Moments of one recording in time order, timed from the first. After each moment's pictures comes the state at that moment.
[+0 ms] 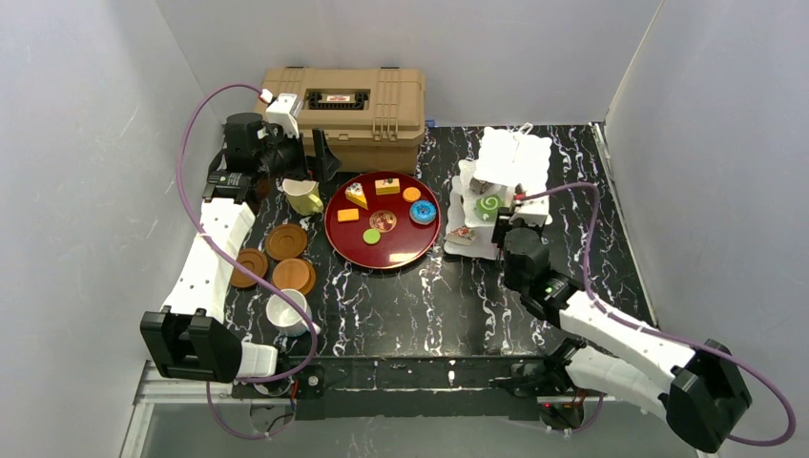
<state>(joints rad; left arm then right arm) -0.09 1.34 1.36 -0.49 0.44 -0.08 0.75 0.97 0.50 0.25 0.84 0.13</state>
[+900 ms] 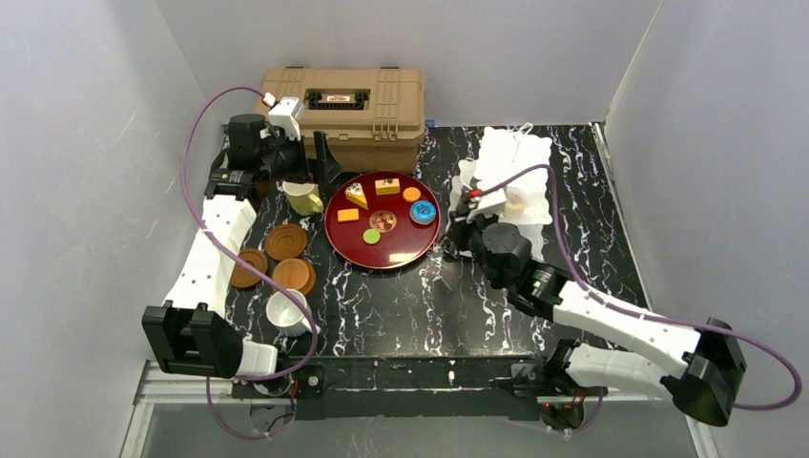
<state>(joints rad) -0.09 1.36 1.36 -0.53 0.44 -0.09 0.96 0.98 0.69 0.12 0.57 0.15</state>
